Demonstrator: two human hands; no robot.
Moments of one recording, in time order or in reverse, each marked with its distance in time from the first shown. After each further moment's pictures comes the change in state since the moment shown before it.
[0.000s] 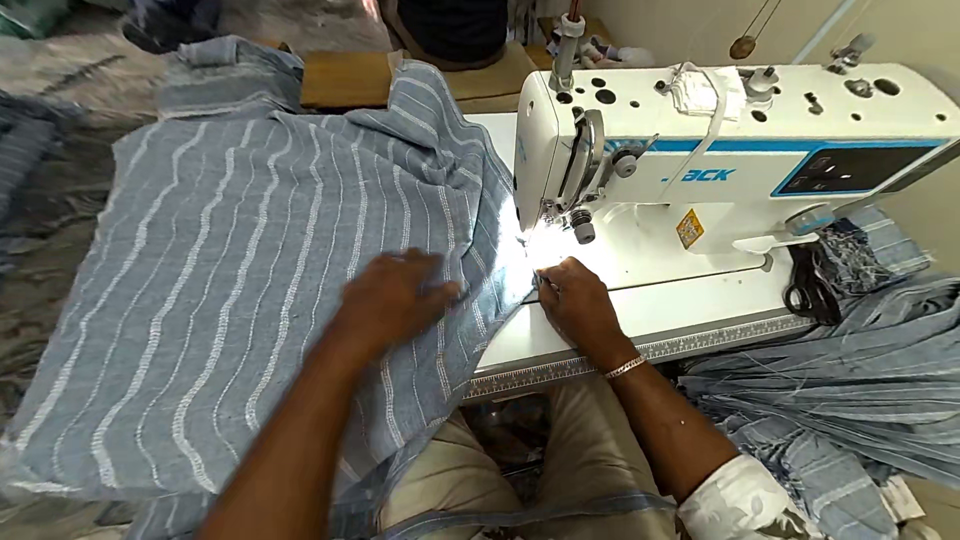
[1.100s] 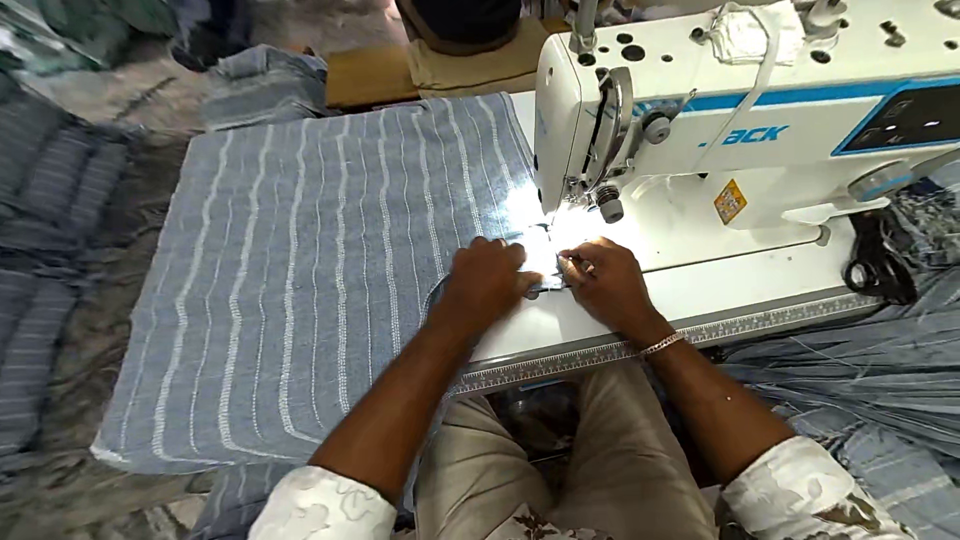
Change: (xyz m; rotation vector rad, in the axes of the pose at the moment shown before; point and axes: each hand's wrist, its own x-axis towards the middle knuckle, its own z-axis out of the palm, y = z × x) left_hand 0.037 0.062 0.038 0.110 -0.023 0.248; right_hand 0.008 0.015 0.002 0.175 0.004 0.061
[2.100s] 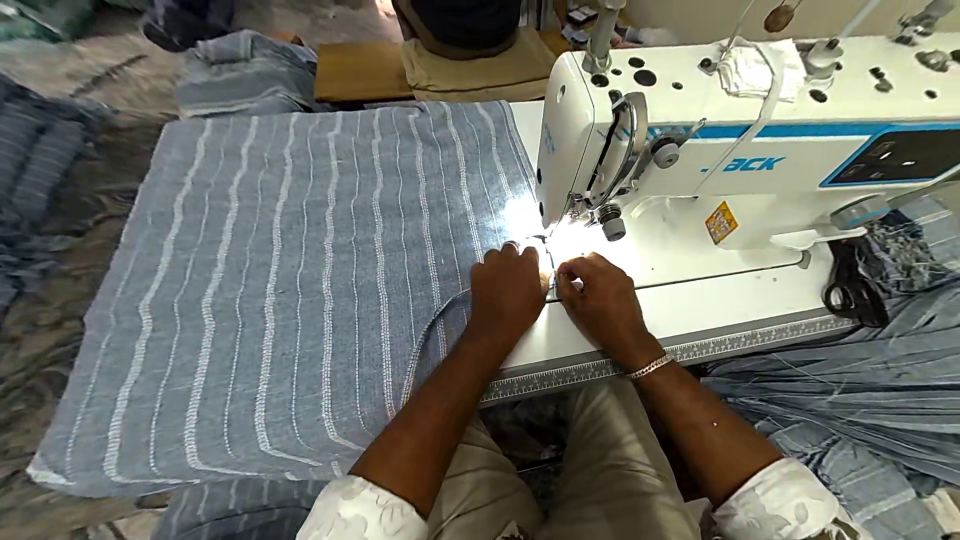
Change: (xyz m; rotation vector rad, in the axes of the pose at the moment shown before) left_hand 0.018 0.039 0.012 -0.059 0.062 -0.268; right_hand -0.003 -0.013 0.005 -0.167 0.062 -0.066
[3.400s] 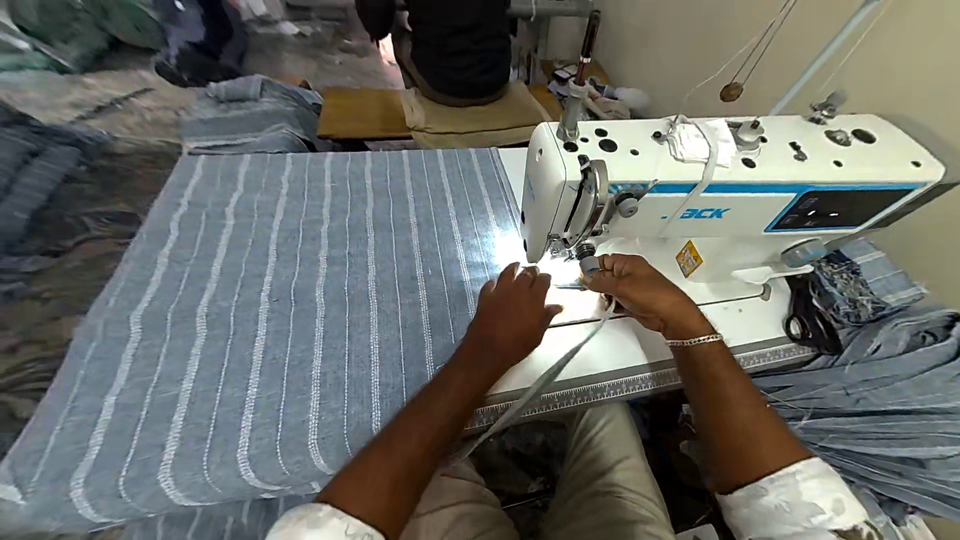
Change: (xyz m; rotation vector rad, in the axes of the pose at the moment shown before) left_hand -0.005 0.007 -0.001 -0.072 0.031 0.350; right_hand 0.049 0.042 -0.078 0.678 -0.443 0.441
